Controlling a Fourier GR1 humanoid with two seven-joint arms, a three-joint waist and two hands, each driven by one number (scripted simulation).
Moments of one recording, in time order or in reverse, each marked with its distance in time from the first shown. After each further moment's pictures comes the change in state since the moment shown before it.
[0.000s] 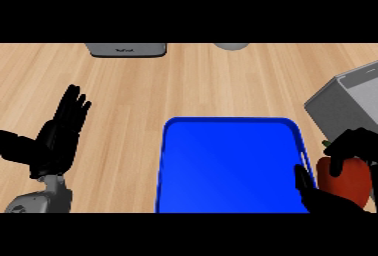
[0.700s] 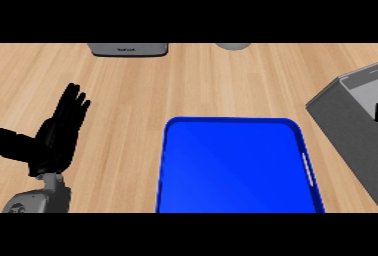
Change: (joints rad) left arm -0.013 0.008 0.009 0.012 0.008 -0.014 -0.002; right arm -0.179 -0.189 -0.513 0.430 -0.266 -0.017 -0.277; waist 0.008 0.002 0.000
